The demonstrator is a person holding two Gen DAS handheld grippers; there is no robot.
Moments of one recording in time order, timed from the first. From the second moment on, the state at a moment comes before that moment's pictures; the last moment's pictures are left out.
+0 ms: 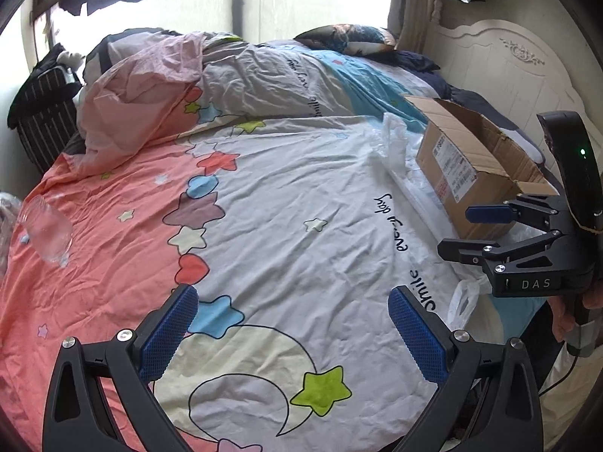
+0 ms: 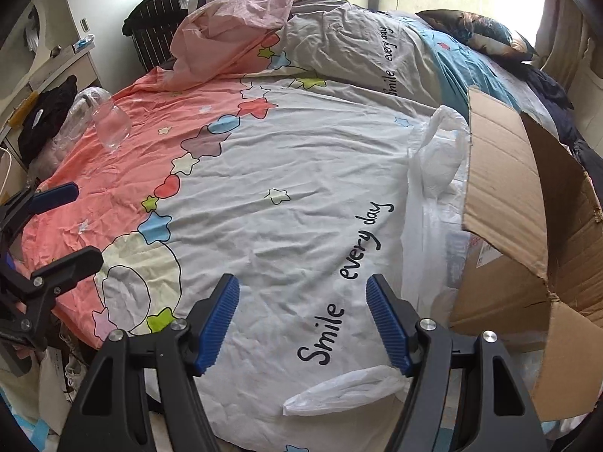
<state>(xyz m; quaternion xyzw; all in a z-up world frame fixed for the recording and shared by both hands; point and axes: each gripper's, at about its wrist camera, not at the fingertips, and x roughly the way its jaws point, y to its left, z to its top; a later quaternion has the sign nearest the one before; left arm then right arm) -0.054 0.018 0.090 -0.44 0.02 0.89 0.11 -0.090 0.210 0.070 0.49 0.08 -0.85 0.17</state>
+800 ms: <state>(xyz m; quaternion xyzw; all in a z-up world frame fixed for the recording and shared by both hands) -0.033 -0.084 0.049 -0.40 -0.06 0.91 -0.04 -0.072 0.102 0.050 0.39 0.05 -0.91 0.12</state>
